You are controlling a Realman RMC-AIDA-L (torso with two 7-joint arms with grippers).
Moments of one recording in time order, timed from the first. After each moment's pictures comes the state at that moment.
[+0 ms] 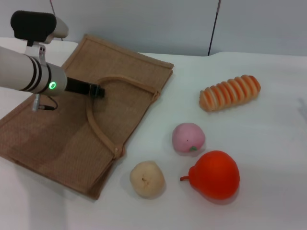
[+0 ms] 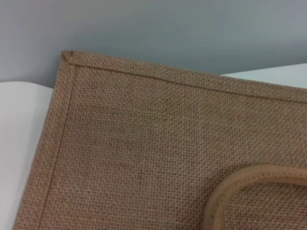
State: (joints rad) left arm -0.91 -2.03 0.55 0.45 -0.42 -0.81 0.92; right arm 0.61 2.02 -0.58 -0.01 -0.87 -1.32 0.24
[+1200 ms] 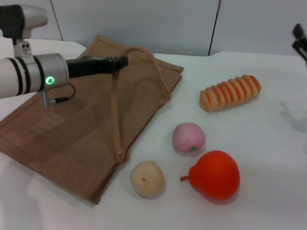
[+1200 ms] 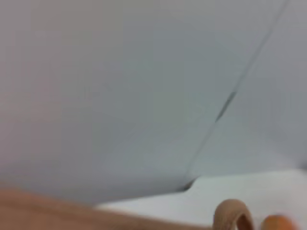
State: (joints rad) left arm -0.77 -2.03 0.55 0.46 -1.12 -1.07 1.43; right arm 0.61 2.01 -0.62 -0.01 -0.98 -1.32 0.24
